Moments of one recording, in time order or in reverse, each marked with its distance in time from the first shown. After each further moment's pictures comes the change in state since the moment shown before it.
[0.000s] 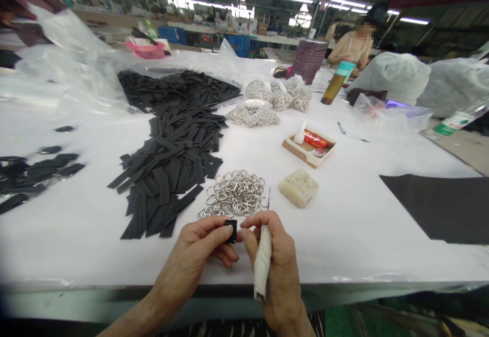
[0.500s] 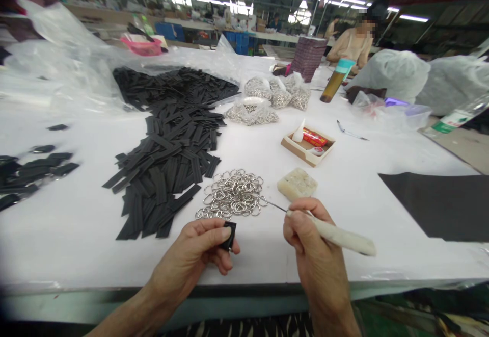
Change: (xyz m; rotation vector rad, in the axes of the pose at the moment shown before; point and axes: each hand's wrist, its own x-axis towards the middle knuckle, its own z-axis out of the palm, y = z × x) left_hand 0.004 -0.001 -0.001 -0.195 -0.062 -0.135; right_hand 0.023 0.003 -0.044 0.598 0.129 0.112
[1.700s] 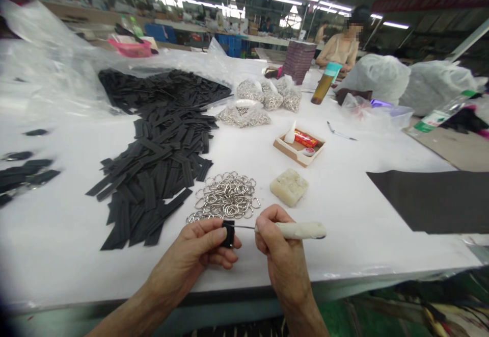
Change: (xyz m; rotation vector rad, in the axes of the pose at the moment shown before) left_hand 0.009 0.001 0.003 -0.036 -0.066 -0.002; right_hand -0.006 0.024 0.018 0.046 -0.111 0.150
